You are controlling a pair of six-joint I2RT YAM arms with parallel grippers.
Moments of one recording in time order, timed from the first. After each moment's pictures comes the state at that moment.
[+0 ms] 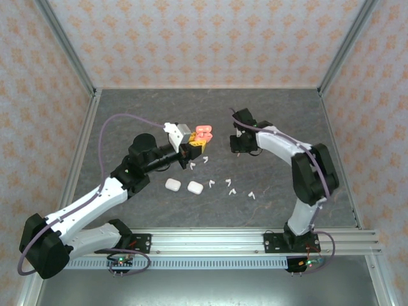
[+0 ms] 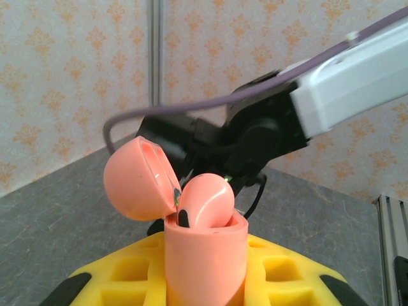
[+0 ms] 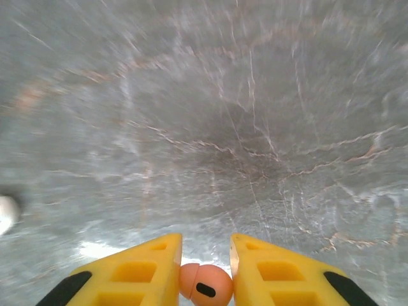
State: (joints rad) left arm -0.62 1.06 0.76 0.24 0.37 -0.07; right arm 0.45 1.74 1.24 -0.62 0.00 0.33
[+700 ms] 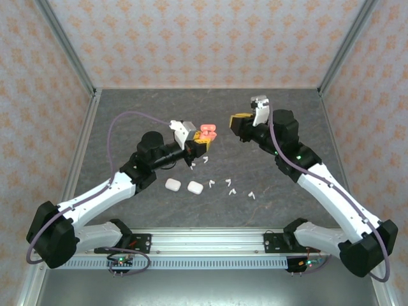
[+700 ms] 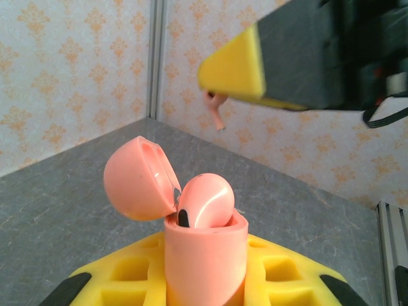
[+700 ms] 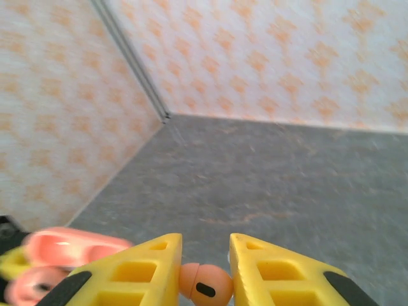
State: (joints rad) left arm -0.62 1.17 0.76 0.34 0.37 -0.13; right arm 0.58 1.06 1.05 -0.17 -0.17 0.31
